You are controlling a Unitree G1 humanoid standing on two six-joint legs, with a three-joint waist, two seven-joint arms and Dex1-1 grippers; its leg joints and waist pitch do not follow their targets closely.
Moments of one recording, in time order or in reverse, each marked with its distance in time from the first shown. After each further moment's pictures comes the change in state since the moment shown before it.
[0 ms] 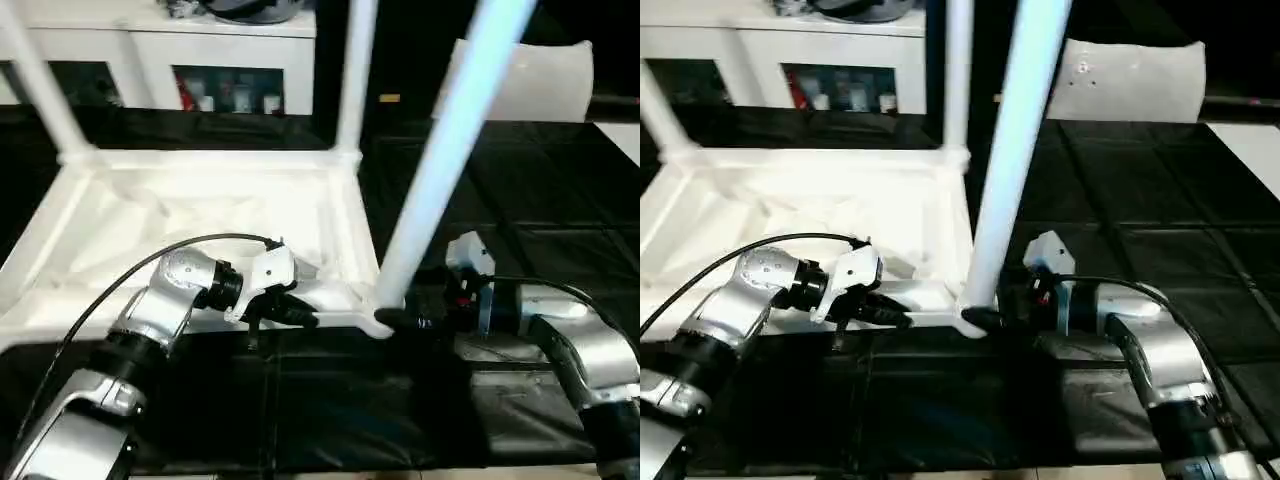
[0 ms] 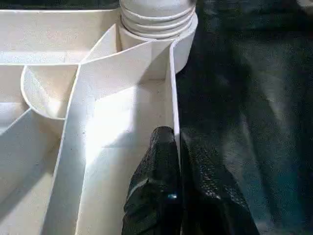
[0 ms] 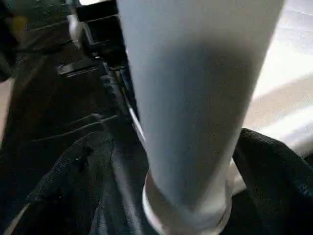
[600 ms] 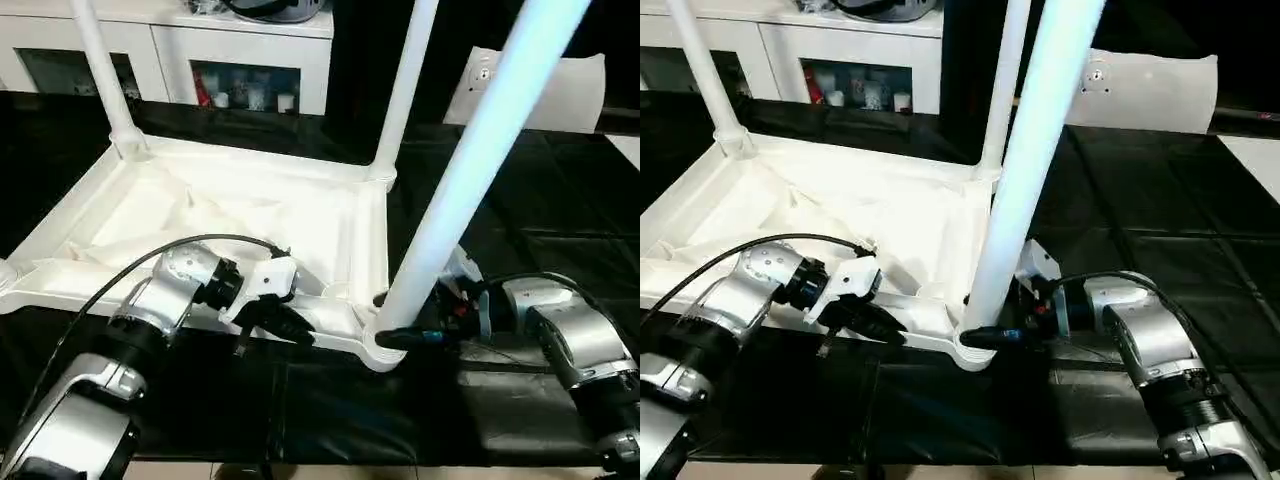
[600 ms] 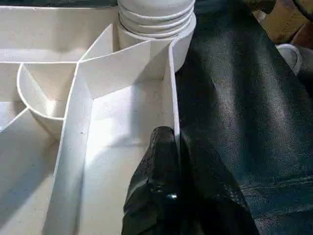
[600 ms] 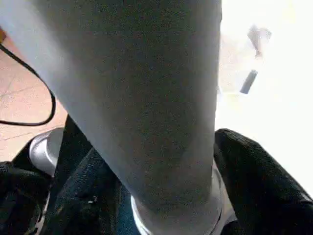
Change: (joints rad) left arm -0.065 0.007 -0.051 0.102 -0.008 -0.106 -0.141; right arm -0.071 -0.016 0.076 0.118 0.006 -0.021 0.211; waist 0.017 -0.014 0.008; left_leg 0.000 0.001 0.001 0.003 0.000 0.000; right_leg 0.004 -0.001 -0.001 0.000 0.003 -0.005
